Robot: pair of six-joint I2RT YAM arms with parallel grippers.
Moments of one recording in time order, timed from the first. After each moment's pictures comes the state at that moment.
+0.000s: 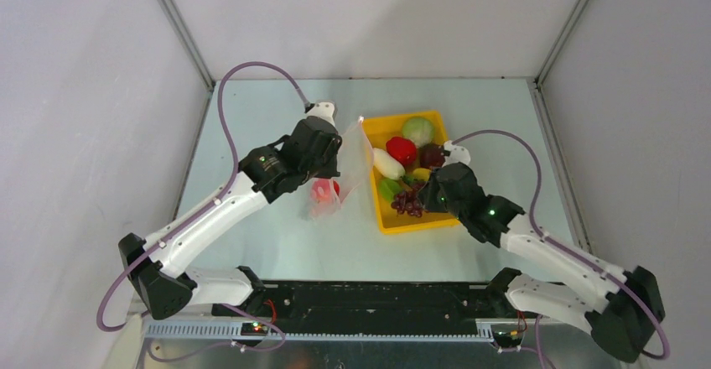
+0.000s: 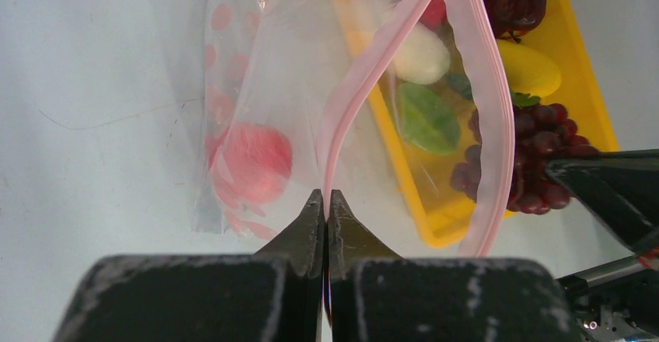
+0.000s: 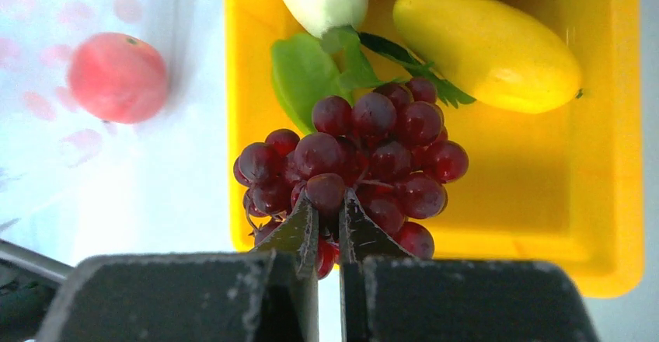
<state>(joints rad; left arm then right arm) -0.79 1.26 1.30 -0.76 -0.34 -0.50 0.74 1.03 0.71 -0.35 0.25 0.66</state>
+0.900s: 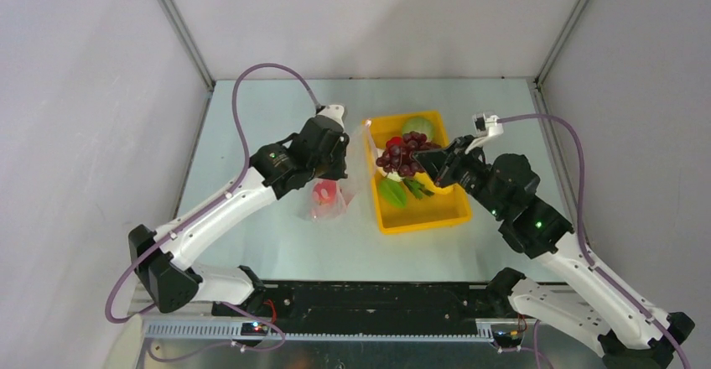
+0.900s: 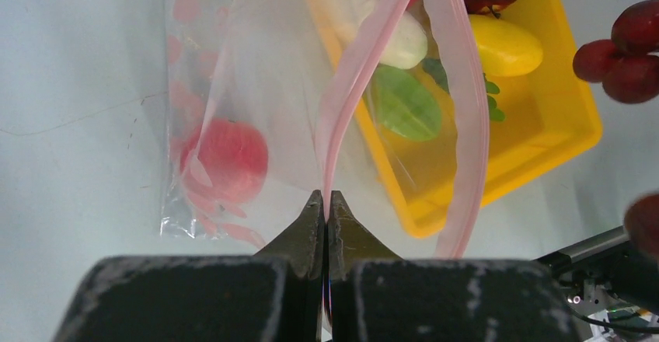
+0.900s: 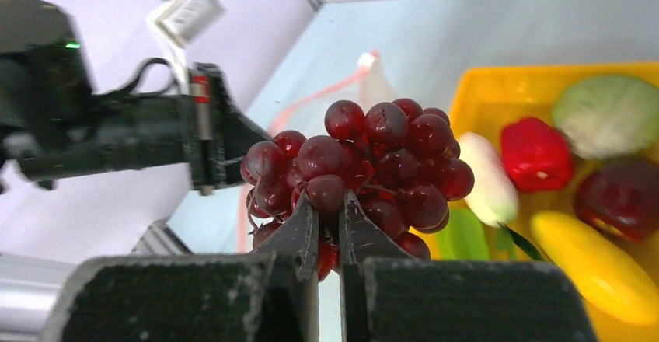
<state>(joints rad) -0.79 1.31 1.30 -0.74 -0.25 -0.50 0.72 0.76 0.90 -0.19 0.08 0.51</state>
